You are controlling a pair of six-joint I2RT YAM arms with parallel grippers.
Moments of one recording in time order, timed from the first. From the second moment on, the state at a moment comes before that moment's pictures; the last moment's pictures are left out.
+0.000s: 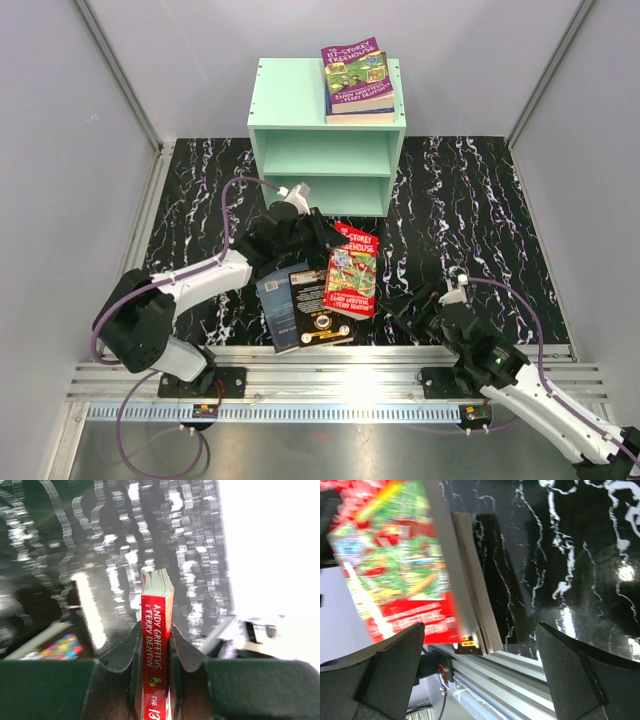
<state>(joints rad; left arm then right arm) -0.69 1.47 0.85 0.20 0.22 -0.93 0.82 0.15 0.14 -0.43 0.17 1.35</state>
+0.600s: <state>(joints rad) -0.67 1.44 0.70 0.48 0.34 -1.14 0.82 0.41 0.07 0.10 0.01 1.33</state>
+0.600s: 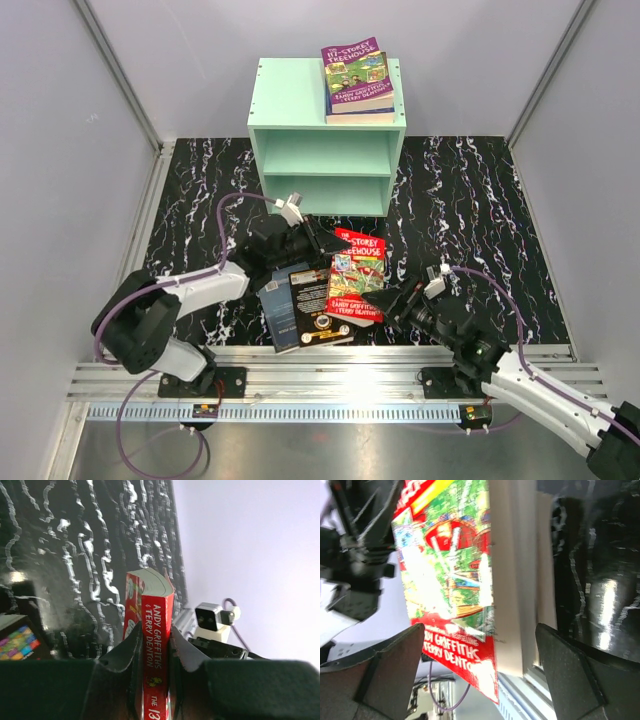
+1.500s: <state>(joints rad) -0.62 1.51 0.70 0.88 0.50 -1.45 0.82 0.29 0.05 0.23 -0.05 1.33</state>
